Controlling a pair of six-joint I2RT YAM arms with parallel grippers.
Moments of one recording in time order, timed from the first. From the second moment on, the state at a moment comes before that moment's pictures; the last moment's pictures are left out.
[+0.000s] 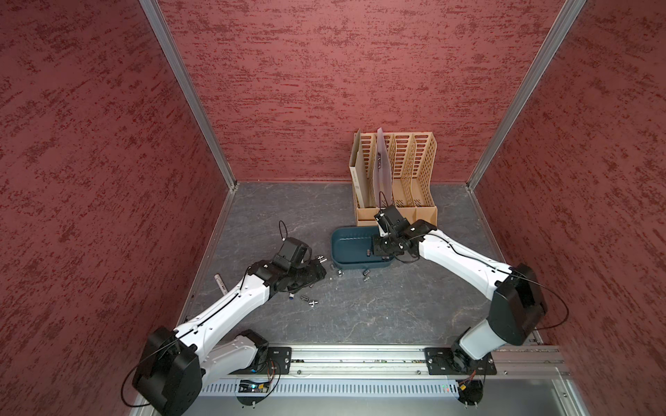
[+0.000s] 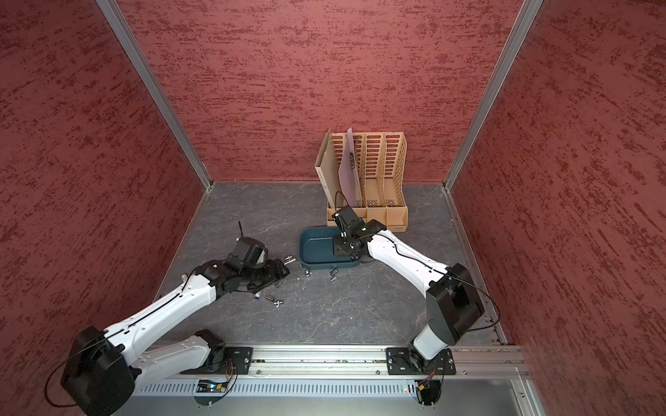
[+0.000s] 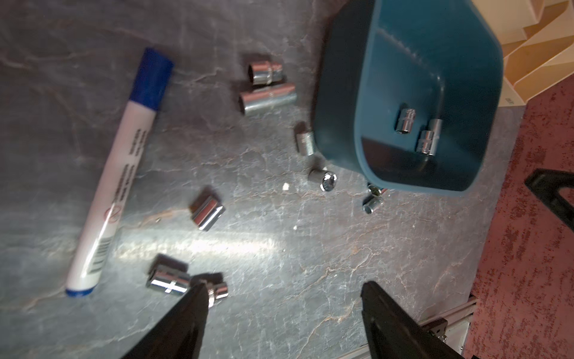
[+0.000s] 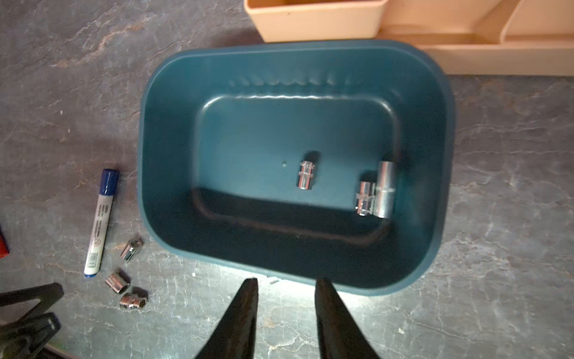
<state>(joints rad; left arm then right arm) -0.52 1.08 0.70 -0.65 0.16 -0.91 0.66 1.57 1.25 -0.74 -0.02 0.55</state>
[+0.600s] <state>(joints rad) -0.63 1.05 0.63 -0.86 0.00 -1.16 0.85 1.42 1.00 -0.62 -0.03 0.64</state>
